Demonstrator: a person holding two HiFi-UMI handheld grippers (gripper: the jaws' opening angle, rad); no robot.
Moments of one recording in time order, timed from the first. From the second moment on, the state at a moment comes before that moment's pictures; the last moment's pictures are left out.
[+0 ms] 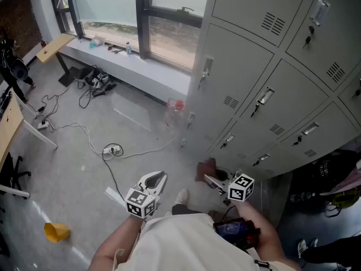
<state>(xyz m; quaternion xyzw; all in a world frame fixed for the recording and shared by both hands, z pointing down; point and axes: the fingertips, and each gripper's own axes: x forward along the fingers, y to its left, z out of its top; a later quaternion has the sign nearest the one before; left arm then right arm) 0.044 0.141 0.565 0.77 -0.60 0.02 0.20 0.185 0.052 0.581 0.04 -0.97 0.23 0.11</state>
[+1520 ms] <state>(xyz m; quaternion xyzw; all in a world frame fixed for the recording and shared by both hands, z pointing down) 0.011 -0.146 0.547 0.90 -0.38 0.06 0.19 0.176 -0.158 0.535 0.26 -0.94 0.19 0.08</state>
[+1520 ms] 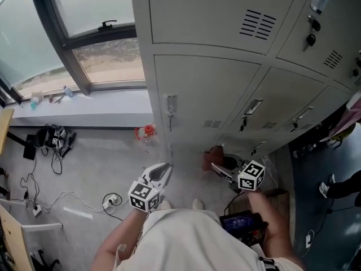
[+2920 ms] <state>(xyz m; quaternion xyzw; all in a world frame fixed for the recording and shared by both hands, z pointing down) -0.023 -0.129 0.514 0.92 -0.35 0.02 0.17 0.049 -0.288 0.222 0.51 -0.82 -0.26 0.09</state>
